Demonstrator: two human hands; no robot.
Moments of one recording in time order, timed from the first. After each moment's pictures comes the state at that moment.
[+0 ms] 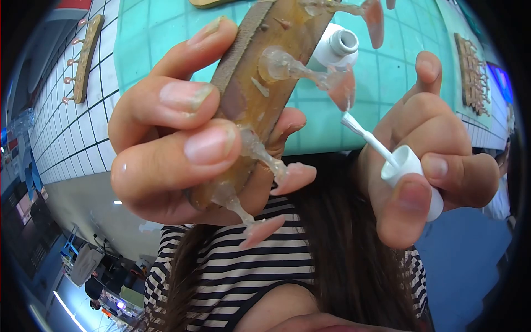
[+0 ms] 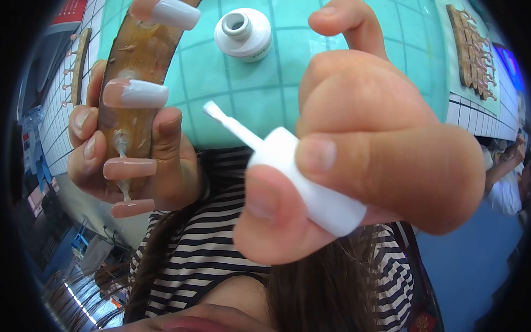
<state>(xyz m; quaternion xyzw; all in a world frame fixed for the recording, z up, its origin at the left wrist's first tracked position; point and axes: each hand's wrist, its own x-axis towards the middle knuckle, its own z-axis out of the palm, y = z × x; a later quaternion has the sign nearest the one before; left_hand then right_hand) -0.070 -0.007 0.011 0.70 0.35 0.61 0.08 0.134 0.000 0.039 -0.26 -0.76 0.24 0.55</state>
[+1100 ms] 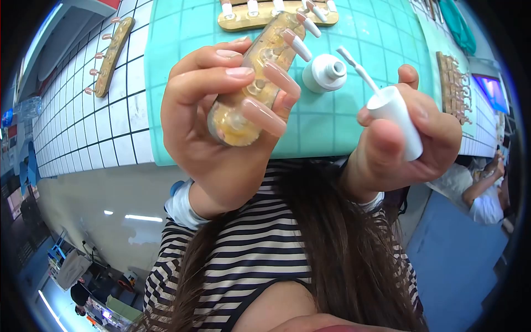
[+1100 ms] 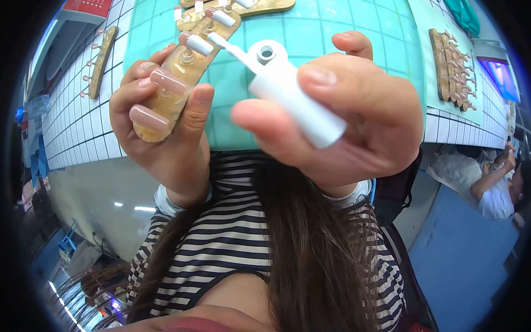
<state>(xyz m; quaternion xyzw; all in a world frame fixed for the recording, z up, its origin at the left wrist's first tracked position) -0.051 0.000 0.018 0.59 0.35 0.68 0.26 0.108 0.007 0.040 -0.33 -0.66 0.14 0.66</state>
